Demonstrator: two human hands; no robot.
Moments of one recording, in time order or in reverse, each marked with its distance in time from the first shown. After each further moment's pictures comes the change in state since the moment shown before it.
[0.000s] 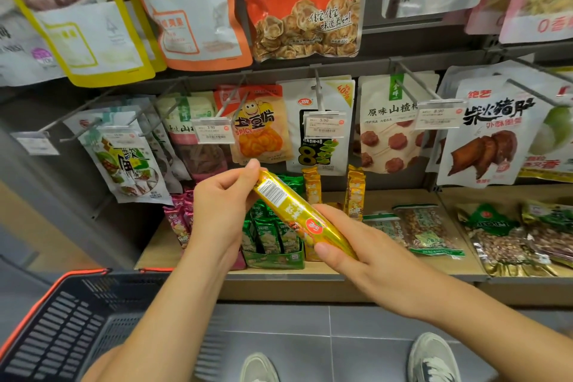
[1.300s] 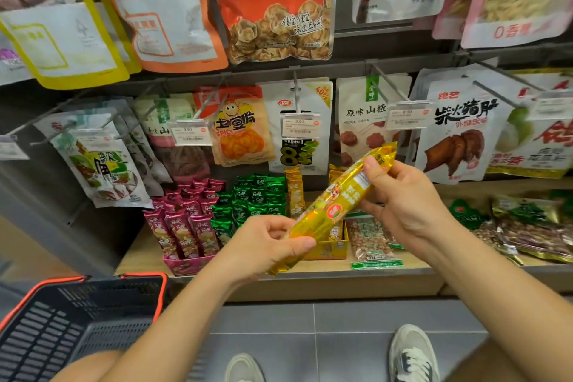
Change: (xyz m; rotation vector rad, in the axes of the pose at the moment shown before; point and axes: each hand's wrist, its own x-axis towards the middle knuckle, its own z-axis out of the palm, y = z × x) left_hand -0.026 -0.031 0.021 0.413 -0.622 -0.256; right_hand 0.015 0.024 -0.052 1.004 0.611 0.280
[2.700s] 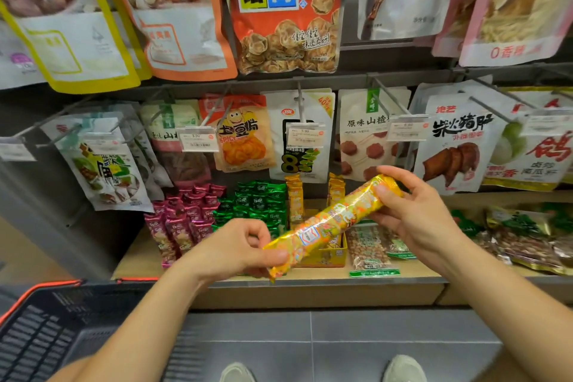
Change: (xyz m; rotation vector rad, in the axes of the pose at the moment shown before) left_hand -0.003 -0.014 -0.043 0.030 -0.086 -0.053; right_hand 0.003 0.008 -0.023 -0.035 0.089 -0.018
